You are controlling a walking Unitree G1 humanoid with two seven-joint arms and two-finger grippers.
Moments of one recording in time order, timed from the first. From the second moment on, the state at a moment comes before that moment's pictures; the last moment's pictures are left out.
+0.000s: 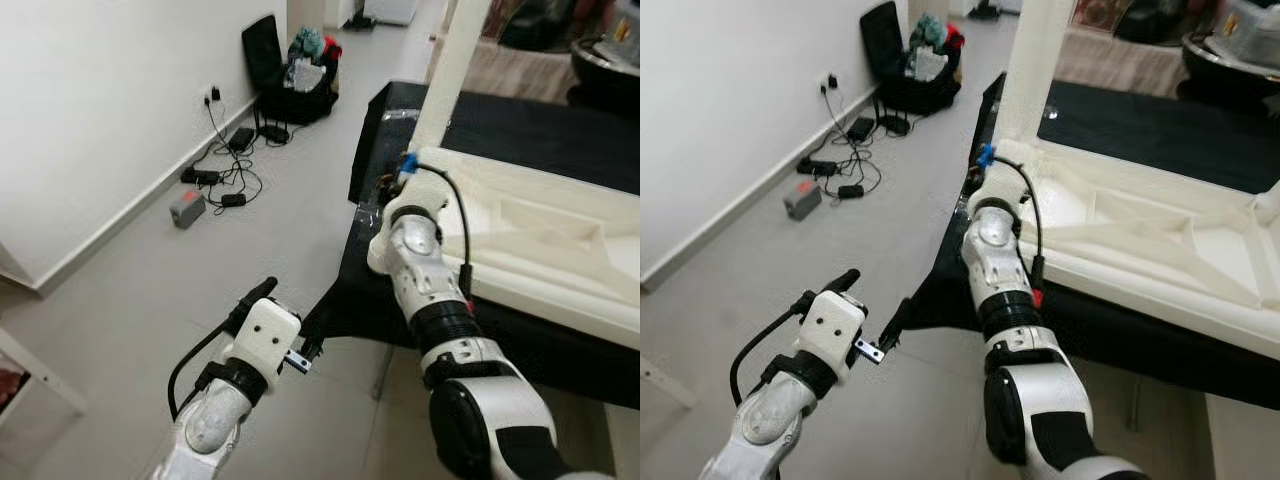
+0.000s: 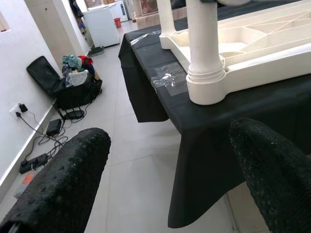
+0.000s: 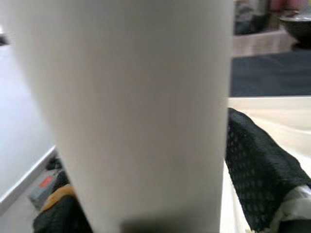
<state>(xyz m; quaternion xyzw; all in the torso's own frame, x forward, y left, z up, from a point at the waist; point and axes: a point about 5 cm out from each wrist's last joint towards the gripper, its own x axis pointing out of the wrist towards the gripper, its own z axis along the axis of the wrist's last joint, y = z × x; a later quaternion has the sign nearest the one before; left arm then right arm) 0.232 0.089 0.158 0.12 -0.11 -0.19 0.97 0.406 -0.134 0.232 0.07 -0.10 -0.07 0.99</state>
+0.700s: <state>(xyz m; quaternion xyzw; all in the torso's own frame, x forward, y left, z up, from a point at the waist) 0.233 0.090 0.158 0.12 -0.11 -0.19 0.97 0.406 -0.148 0.245 0.09 -0.07 0.35 0.93</state>
